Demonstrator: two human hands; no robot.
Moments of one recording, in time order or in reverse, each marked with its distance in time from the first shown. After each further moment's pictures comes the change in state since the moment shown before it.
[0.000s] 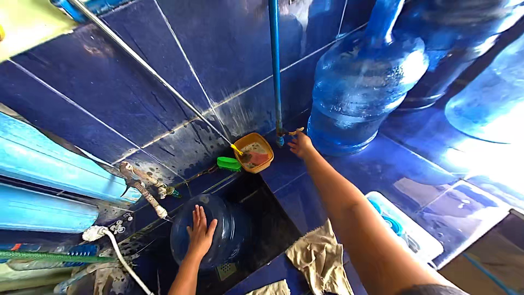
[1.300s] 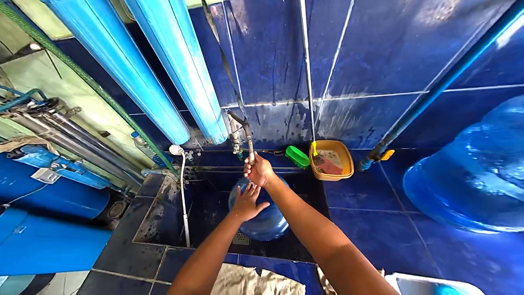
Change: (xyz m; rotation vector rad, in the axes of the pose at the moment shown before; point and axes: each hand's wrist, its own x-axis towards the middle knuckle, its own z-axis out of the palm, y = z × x) left_hand -0.016 0.002 -0.010 0.049 -0.125 -0.086; right_hand -0.240 0.167 0.282 -0.022 -0.888 0.537
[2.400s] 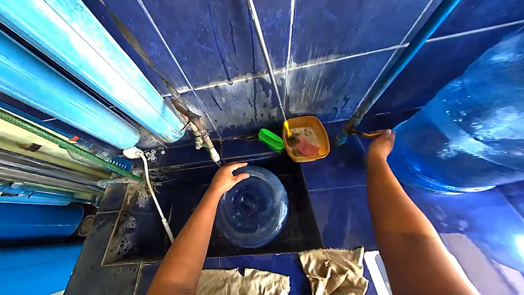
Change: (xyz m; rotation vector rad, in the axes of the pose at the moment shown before) left_hand 0.093 0.006 -0.033 -0.369 0.074 0.111; right_hand -0.133 -0.198 -0.366 -0.767 1.208 -0.712
